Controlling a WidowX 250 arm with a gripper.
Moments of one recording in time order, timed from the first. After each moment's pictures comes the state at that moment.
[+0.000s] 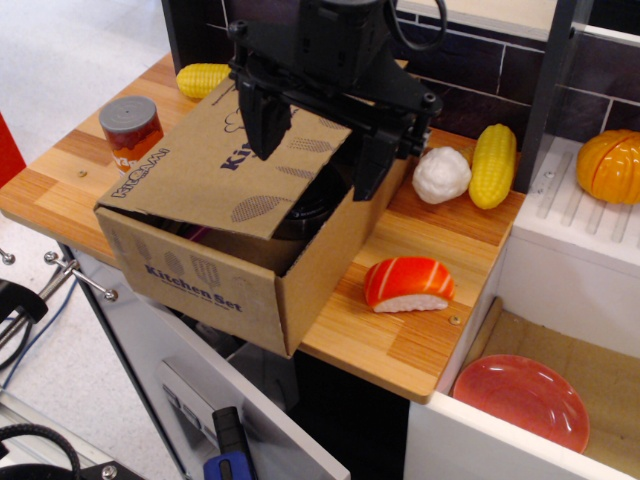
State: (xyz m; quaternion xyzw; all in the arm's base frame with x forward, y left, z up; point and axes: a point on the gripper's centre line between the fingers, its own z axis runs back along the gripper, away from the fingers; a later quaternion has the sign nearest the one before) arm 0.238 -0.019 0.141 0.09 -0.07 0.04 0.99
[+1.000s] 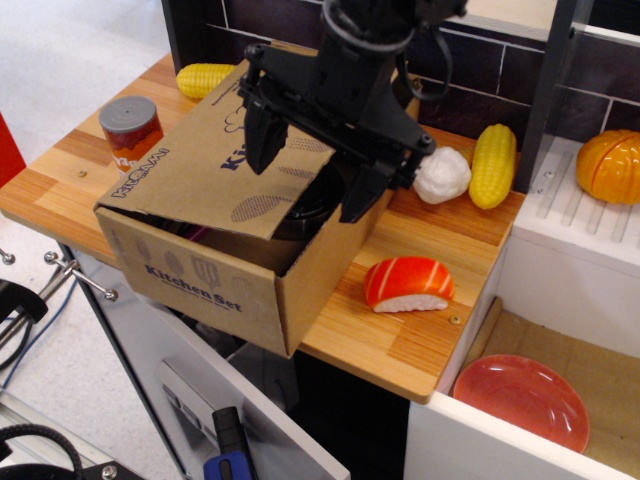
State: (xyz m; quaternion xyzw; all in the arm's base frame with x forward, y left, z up) arm 0.244 -0.013 0.117 0.17 -0.03 0.03 0.99
